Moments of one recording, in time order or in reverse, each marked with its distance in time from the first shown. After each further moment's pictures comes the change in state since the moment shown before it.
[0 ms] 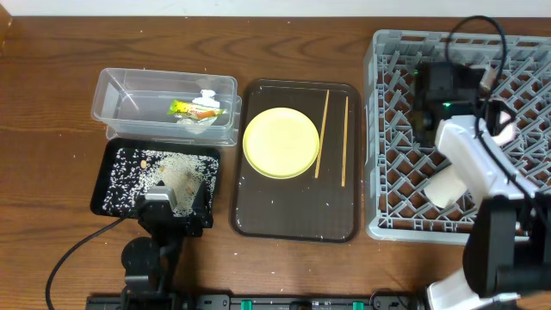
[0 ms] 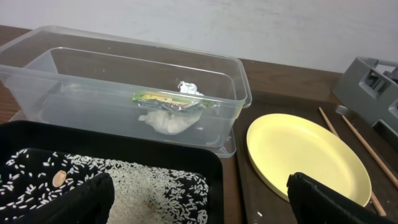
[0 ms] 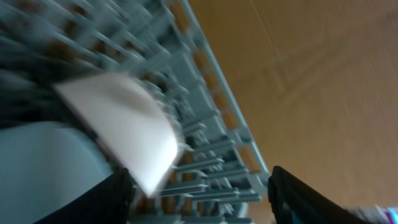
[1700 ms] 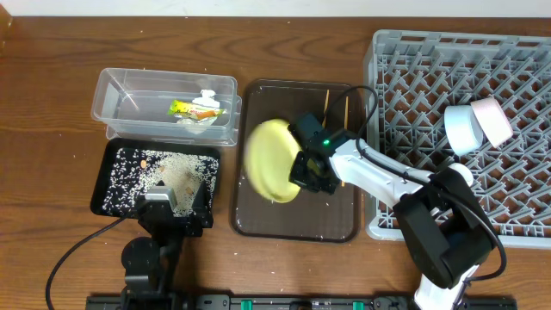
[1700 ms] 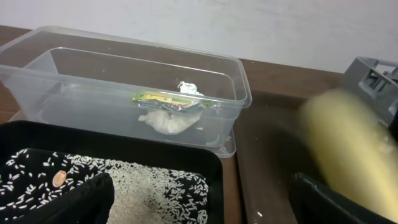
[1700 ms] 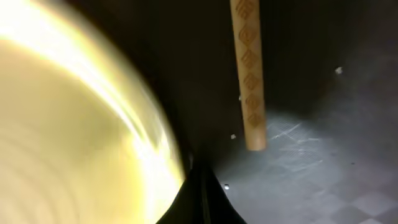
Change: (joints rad) left arm 0.000 0.000 0.000 0.000 0.000 0.000; right arm 0.551 0.190 -0.010 -0.129 -1.312 0.877
